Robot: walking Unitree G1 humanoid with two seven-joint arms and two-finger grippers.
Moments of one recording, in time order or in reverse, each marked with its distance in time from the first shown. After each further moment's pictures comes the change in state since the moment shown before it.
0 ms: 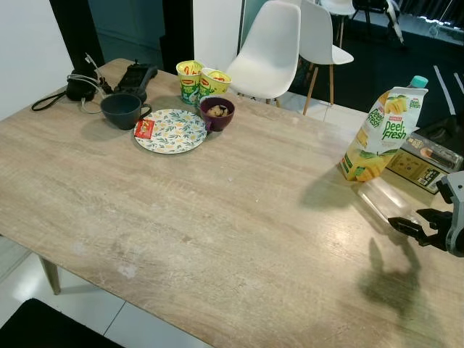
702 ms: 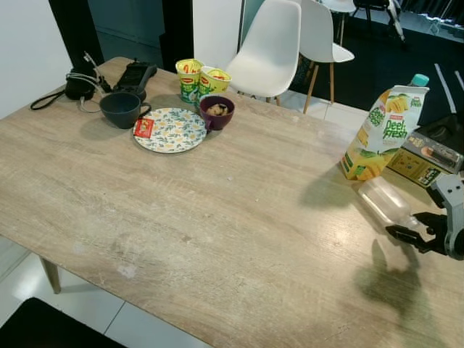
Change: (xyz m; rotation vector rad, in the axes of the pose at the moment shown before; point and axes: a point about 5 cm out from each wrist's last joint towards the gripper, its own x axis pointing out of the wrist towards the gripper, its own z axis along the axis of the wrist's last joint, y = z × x) left arm -0.001 0.000 0.000 0.006 -0.002 -0.007; right arm 0.006 0.008 -0.006 -0.093 0.066 0.047
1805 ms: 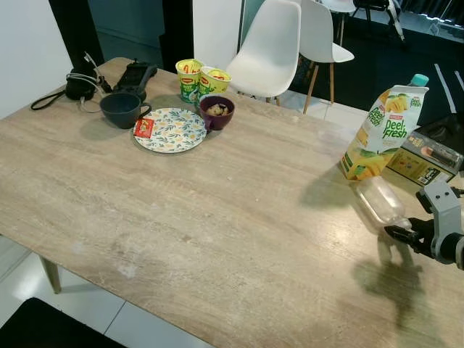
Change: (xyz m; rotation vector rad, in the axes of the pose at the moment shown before) left arm 0.002 0.000 0.004 0.003 -0.007 -0.003; right arm 0.010 0.009 -0.010 0.019 -0.017 -0.054
